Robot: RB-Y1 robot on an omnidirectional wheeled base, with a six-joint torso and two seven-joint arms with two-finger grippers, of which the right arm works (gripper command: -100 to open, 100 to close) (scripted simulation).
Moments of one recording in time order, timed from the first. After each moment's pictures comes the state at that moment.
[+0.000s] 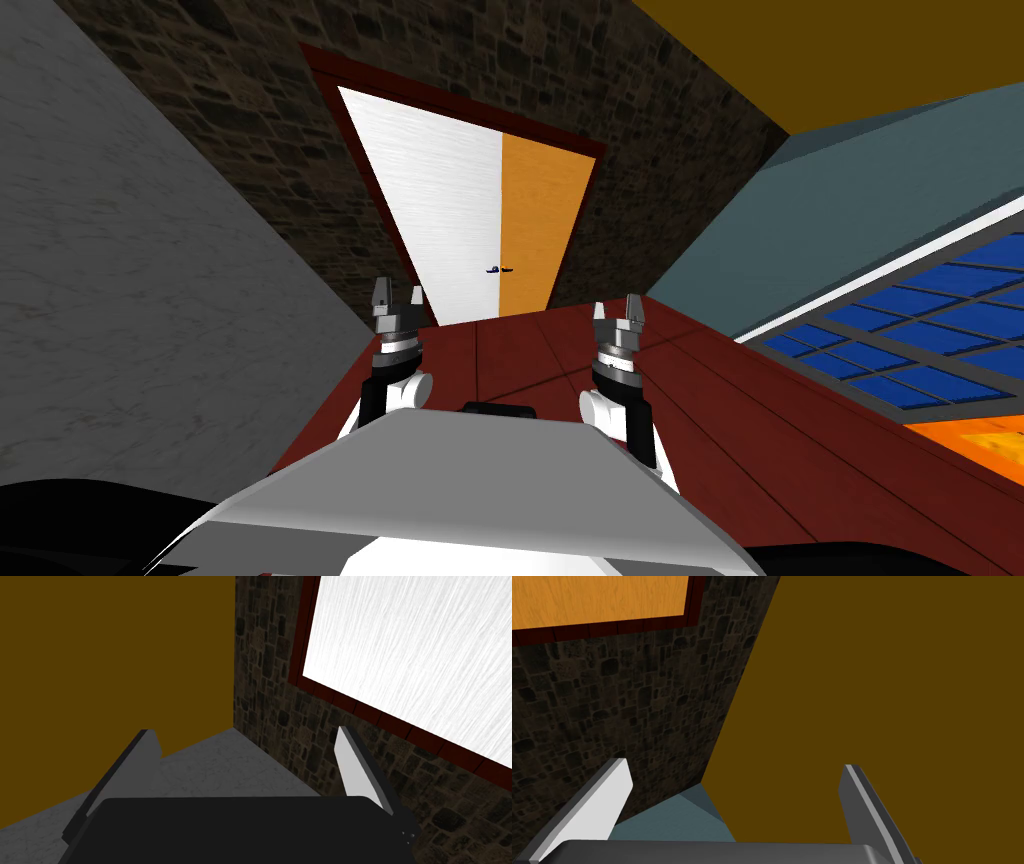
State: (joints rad) arm 0.50 -0.02 -0.01 -2.34 -0.09 -0.42 0.02
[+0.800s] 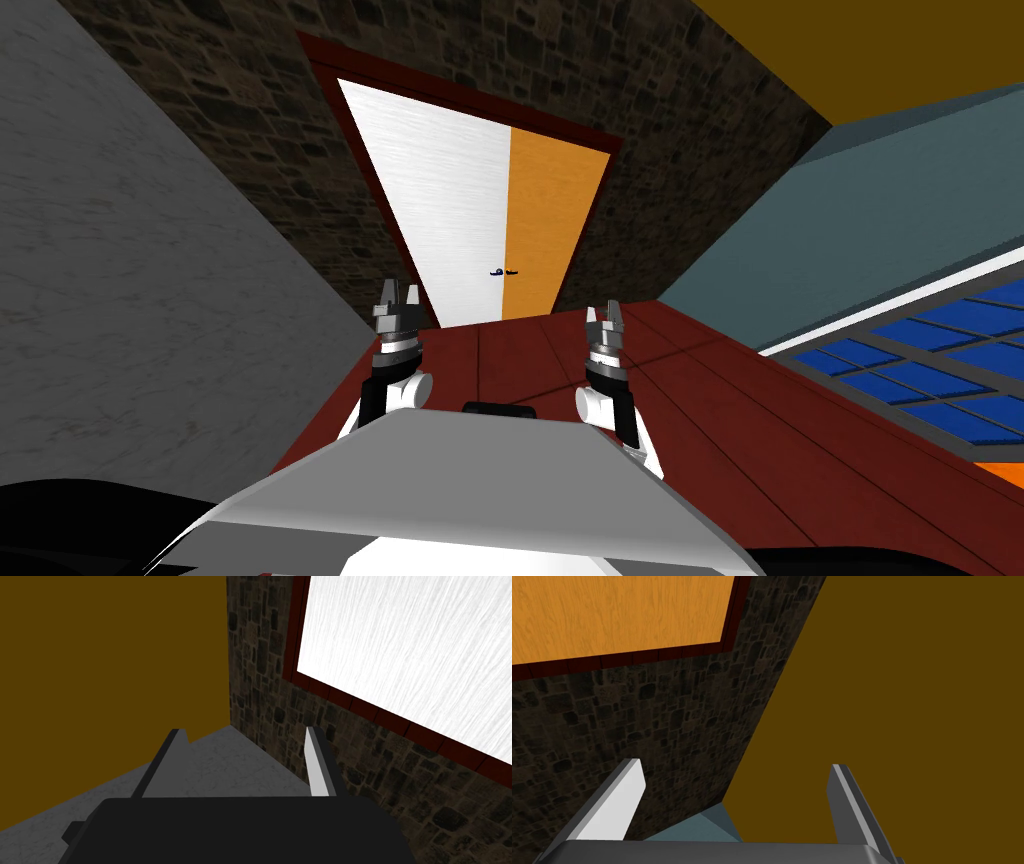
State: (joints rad) arm 0.44 -0.05 -0.03 -2.18 -0.08 -0.46 0.00
